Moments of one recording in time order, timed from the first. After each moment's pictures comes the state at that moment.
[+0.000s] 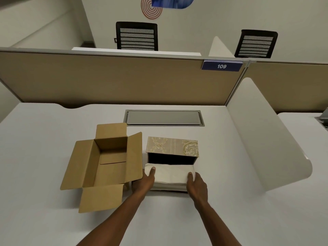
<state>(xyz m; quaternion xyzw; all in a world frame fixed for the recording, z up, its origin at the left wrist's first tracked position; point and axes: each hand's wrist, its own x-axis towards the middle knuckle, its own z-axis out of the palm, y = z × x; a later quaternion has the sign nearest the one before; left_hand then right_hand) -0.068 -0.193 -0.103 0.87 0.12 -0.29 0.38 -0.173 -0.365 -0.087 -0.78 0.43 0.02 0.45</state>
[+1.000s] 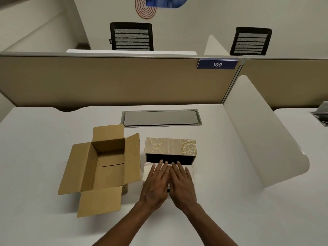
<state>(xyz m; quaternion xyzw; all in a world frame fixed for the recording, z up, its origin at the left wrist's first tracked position) -0.099 -0.207 -0.116 0.90 -0.39 -0.01 0.21 -0.167 -0.336 -0.112 -0.98 0.08 -0.09 0.17</state>
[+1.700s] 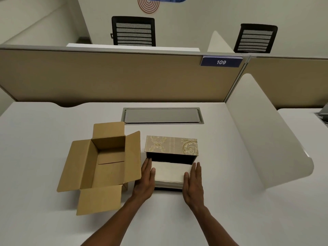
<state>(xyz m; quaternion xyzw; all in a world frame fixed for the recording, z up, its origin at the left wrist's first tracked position) -0.076 -0.186 -0.137 0.86 -0.14 -0.15 0.46 -0.180 -0.360 -0.132 -0.87 0.29 -0.09 0.39</state>
